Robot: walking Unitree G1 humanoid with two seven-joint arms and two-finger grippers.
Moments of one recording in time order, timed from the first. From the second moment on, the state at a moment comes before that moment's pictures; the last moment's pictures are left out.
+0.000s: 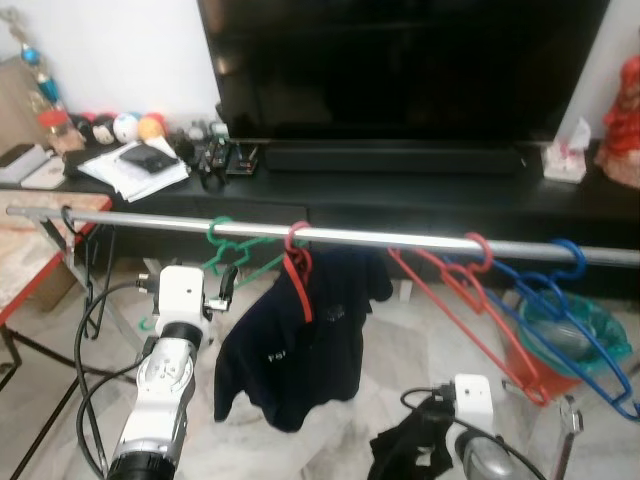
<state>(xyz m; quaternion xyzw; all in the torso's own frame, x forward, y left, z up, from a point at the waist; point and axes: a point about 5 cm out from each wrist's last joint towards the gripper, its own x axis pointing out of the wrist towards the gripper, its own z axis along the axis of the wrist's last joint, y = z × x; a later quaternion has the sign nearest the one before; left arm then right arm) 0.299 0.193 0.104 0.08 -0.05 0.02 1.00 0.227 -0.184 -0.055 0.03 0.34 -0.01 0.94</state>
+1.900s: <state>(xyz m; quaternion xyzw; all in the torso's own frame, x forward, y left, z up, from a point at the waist) 0.328 0.259 0.084 -0.04 0.15 -0.16 0.98 0.231 -0.180 -0.053 0.03 0.33 0.02 0.94</state>
